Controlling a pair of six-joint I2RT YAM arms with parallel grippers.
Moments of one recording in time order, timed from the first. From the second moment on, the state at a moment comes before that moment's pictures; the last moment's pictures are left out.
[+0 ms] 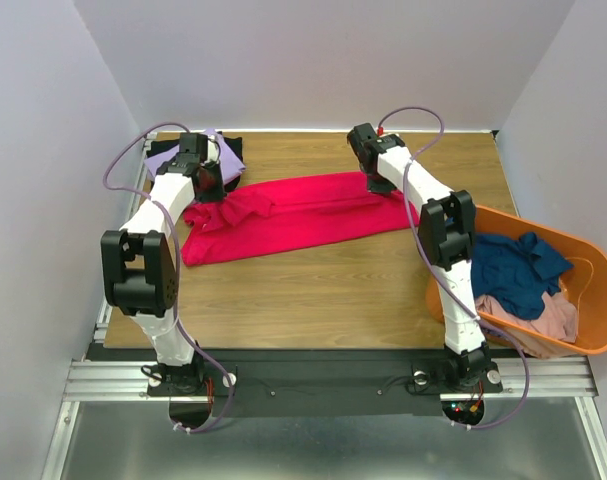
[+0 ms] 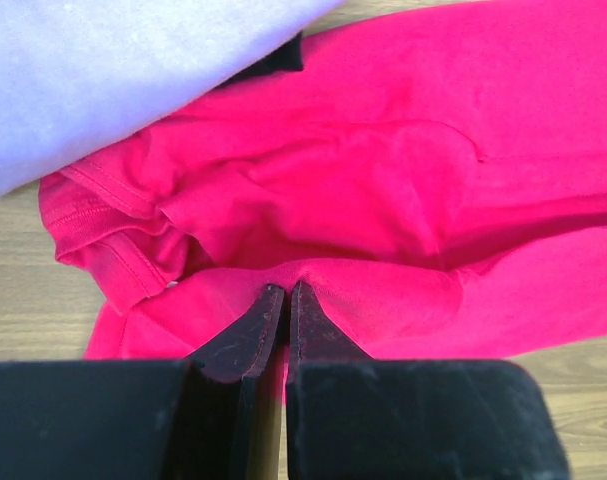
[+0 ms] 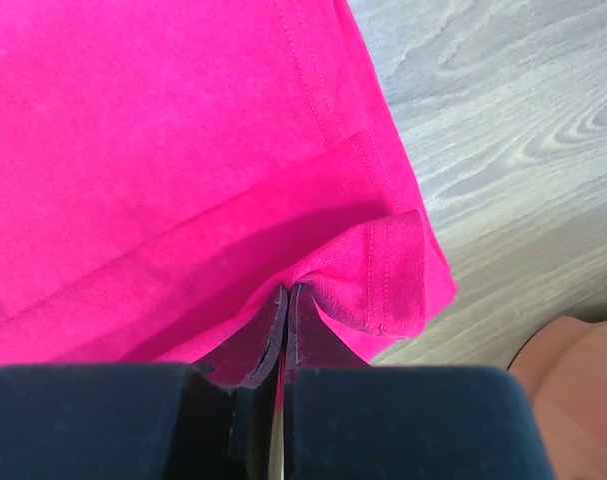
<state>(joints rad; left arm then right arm) -0.08 1.74 1.41 -0.57 0.05 -0.20 0.38 2.35 2.15 -1.07 0.61 0.54</state>
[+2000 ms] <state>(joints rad) -0.23 1.59 0.87 -0.24 -0.06 -0.57 0.50 2.21 1.75 -0.67 0.19 0.58</state>
